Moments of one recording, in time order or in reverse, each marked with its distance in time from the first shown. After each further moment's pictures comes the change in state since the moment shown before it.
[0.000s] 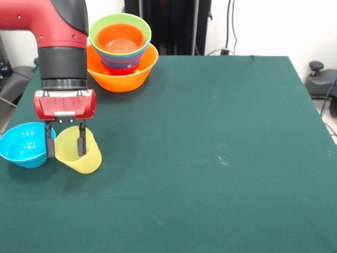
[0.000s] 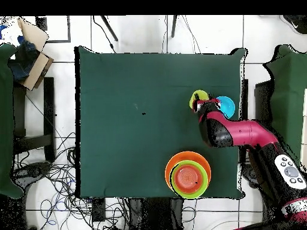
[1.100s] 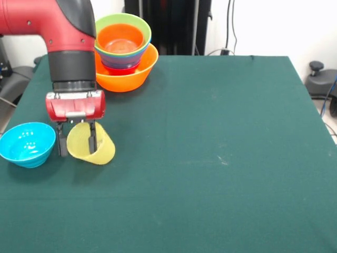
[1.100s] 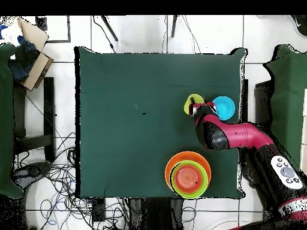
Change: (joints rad) arm 0.004 -0.001 -0.007 0.042 0.007 0.000 0.000
